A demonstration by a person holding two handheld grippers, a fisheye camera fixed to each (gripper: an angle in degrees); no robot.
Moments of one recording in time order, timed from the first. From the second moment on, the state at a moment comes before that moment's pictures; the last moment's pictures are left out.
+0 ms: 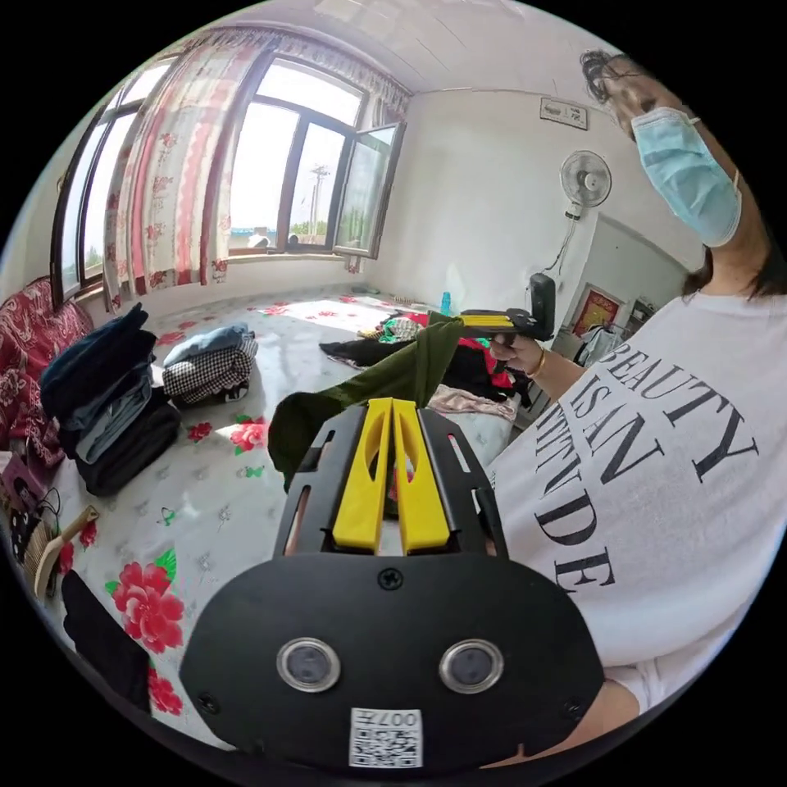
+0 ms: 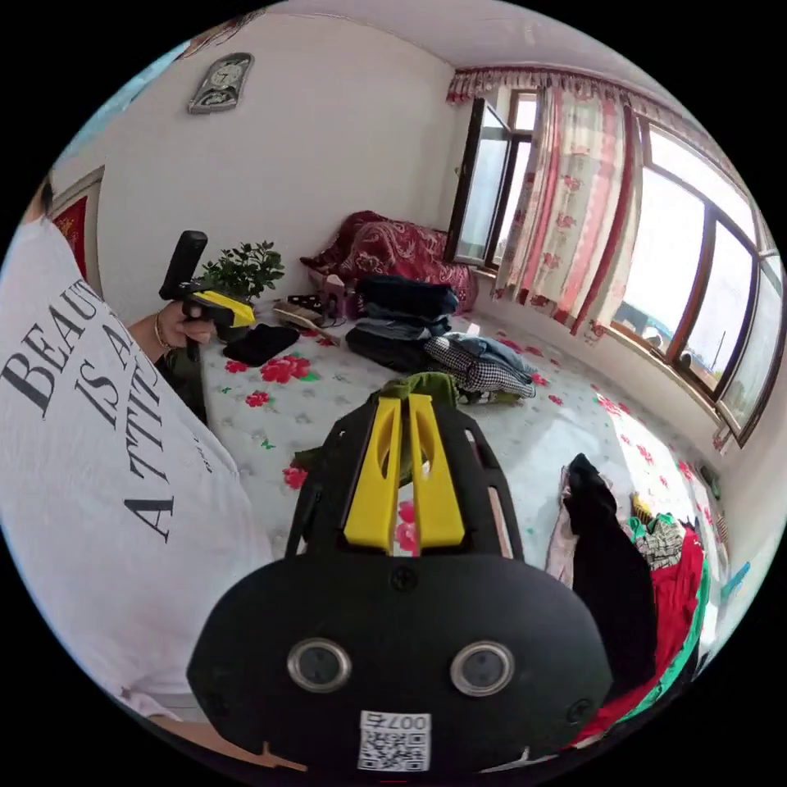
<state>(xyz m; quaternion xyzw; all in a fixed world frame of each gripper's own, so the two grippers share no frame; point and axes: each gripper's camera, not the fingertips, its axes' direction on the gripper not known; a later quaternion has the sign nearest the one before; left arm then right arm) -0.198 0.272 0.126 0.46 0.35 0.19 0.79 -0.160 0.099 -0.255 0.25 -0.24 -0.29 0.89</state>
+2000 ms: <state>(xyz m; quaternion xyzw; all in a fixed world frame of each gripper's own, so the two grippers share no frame) -0.125 0.197 0.224 0.25 0.44 -0.12 0.85 -0.280 0.057 -0.038 -0.06 -0.23 -0.24 0.94</state>
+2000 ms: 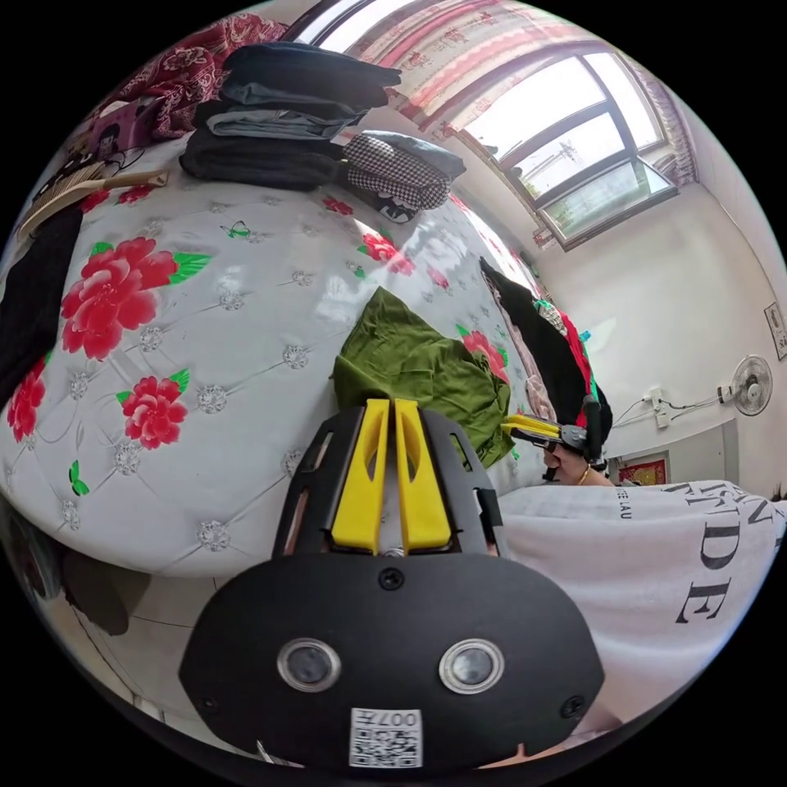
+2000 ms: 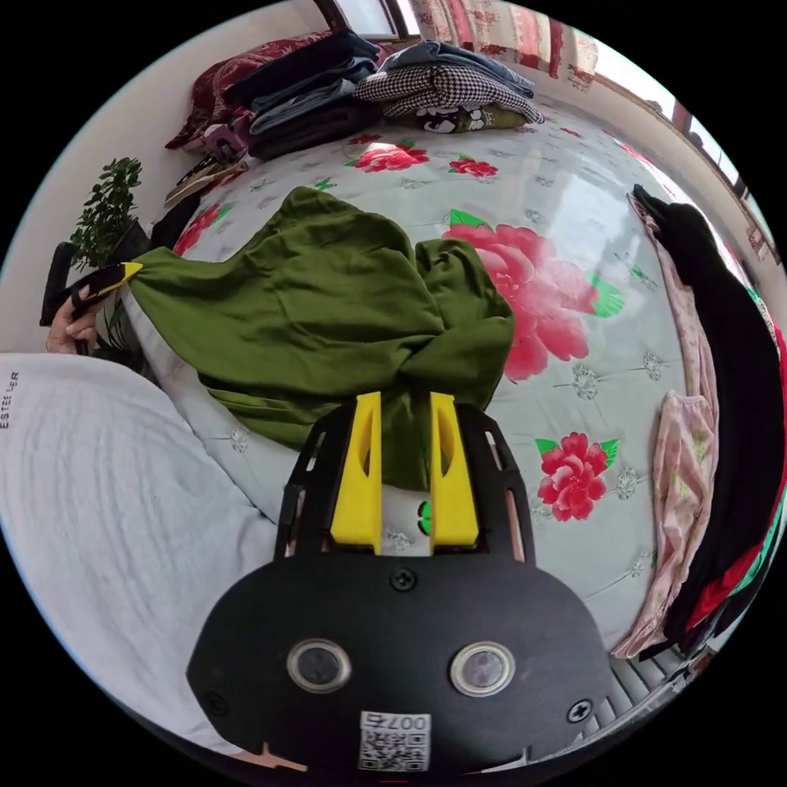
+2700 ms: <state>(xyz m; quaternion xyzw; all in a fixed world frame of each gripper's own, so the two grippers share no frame) -0.084 0.129 0.301 0.15 0.37 -0.08 0.91 -0.113 0.169 -0.089 0.08 -0.32 -0.10 0.94</state>
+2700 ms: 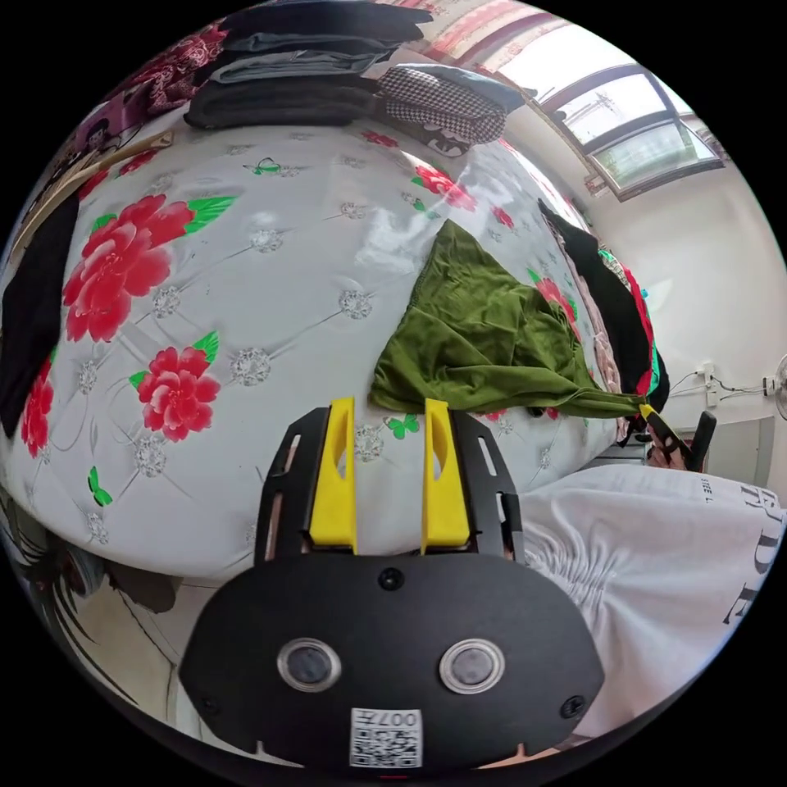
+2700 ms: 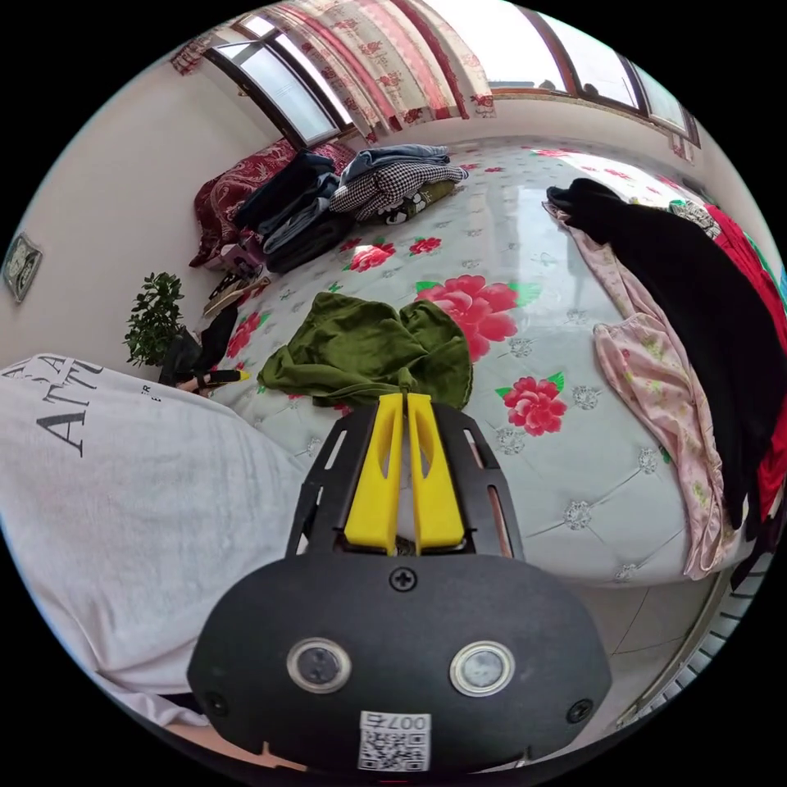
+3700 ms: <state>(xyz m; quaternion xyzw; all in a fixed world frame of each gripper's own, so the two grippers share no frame) -0.327 0.098 0.155 0.51 0.48 -0.15 0.70 -0.010 -0.041 -0.266 0.38 -0.36 -0.06 0.85</state>
